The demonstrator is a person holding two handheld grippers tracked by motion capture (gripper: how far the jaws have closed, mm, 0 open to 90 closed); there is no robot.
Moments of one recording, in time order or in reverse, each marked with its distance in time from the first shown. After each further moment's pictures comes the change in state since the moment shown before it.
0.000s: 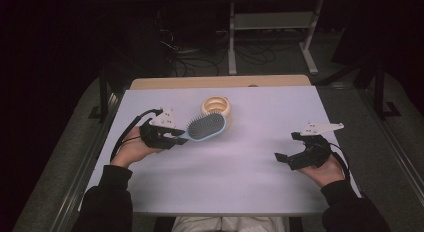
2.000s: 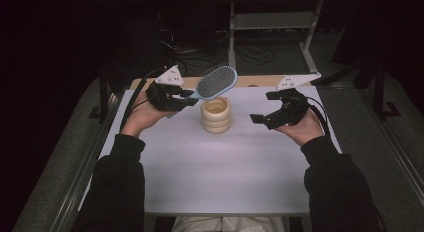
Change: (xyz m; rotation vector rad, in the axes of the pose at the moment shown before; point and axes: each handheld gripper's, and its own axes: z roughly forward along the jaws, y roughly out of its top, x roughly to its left) left arm 0.041 0.084 -0.025 -0.133 0.133 -0.025; right arm 0.008 0.133 0.016 -0.078 0.090 -0.118
